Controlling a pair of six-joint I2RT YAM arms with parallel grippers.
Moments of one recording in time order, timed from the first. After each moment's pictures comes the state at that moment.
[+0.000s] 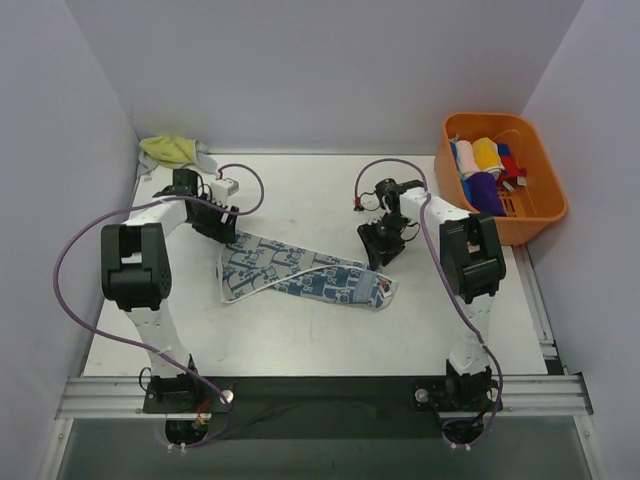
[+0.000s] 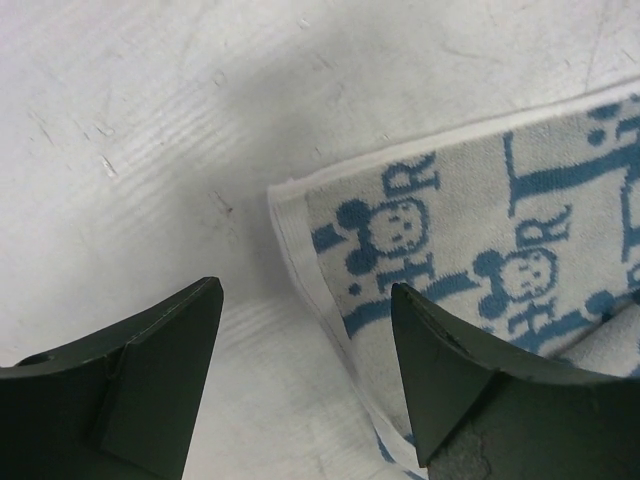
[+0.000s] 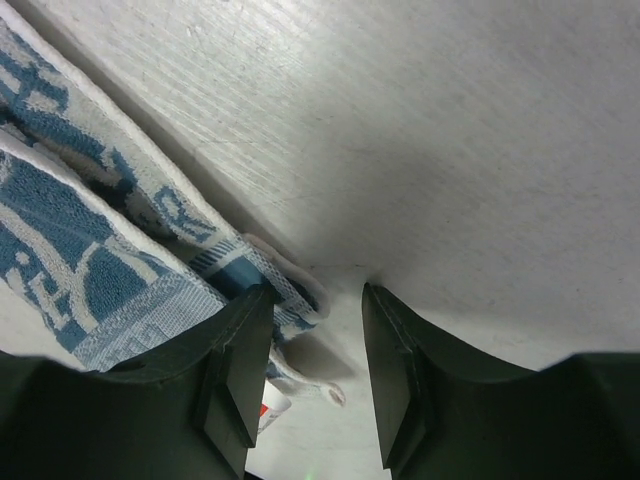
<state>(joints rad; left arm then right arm) 0.03 1.94 1.33 -0.51 0.42 0.45 0.32 2.08 1.50 -0.93 -0.27 -0.21</state>
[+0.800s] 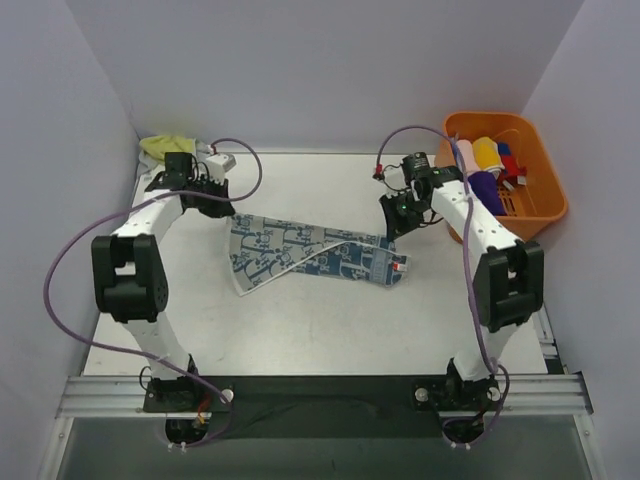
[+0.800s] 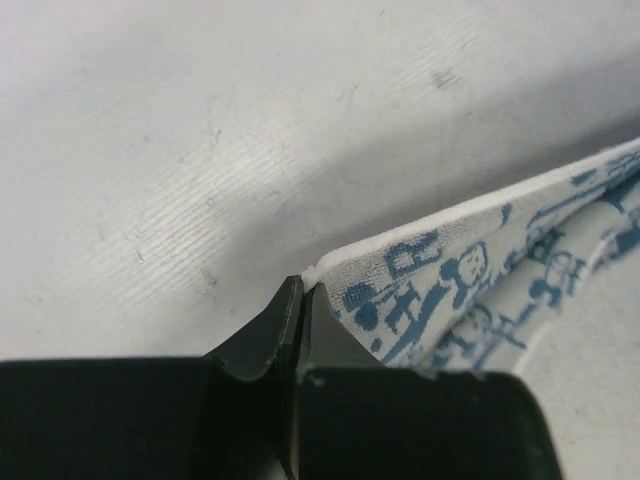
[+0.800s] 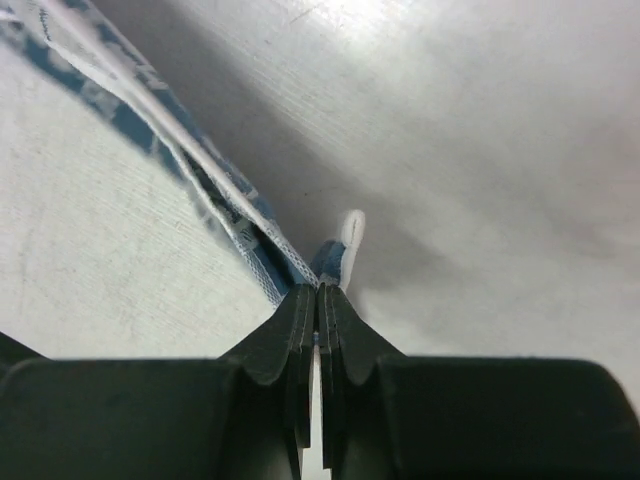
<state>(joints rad) 0.00 1.89 1.40 -0.44 0.51 0.32 0.28 1.83 1.50 -0.93 -0.26 -0.21</state>
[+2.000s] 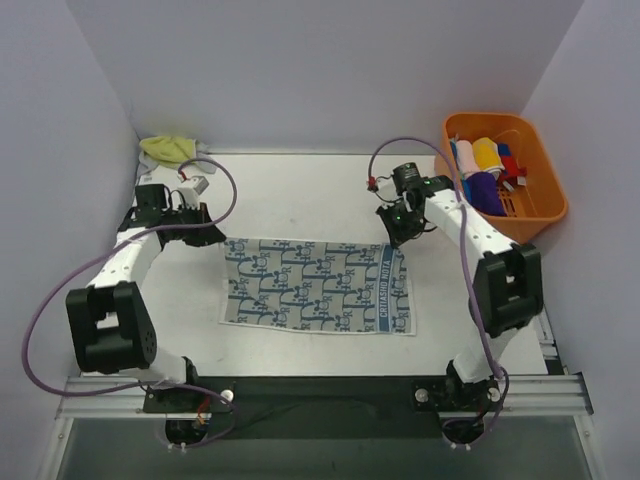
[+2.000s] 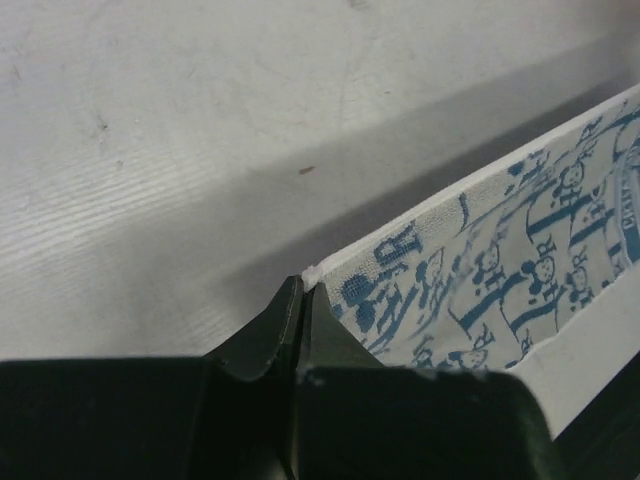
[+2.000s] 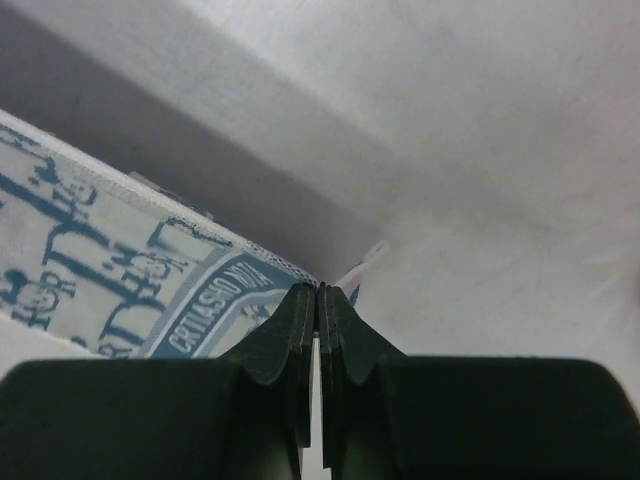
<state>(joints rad) 0.13 1.45 1.03 -0.45 0.71 0.13 0.31 1.68 1.38 -0.90 -0.10 -0.25</state>
